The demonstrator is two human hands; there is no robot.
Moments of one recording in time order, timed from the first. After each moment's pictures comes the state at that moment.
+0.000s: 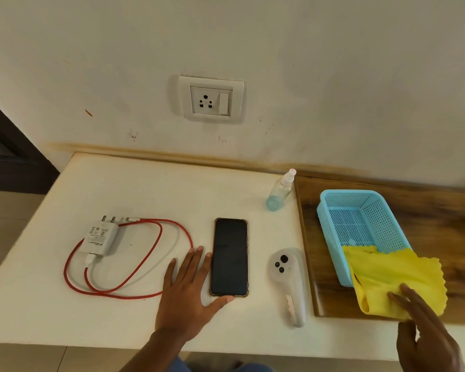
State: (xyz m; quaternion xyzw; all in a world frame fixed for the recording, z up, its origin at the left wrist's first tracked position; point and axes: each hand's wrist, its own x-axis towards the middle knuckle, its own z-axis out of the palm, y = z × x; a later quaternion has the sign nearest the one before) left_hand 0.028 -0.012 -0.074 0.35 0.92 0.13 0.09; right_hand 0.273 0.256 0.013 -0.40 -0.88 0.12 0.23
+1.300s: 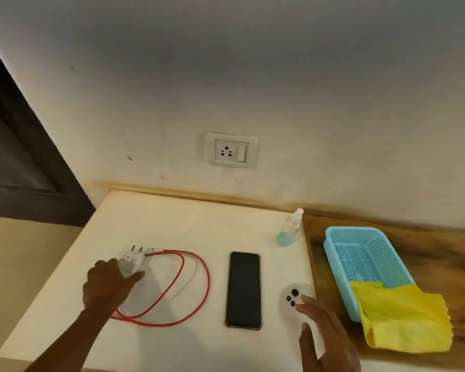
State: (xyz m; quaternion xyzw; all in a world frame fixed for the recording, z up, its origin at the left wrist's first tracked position) left_hand -0.107 -0.114 -0.013 -0.02 0.98 0.16 0.13; right_hand 0.167 0.140 0.050 -0.22 -0.89 0.24 0.33
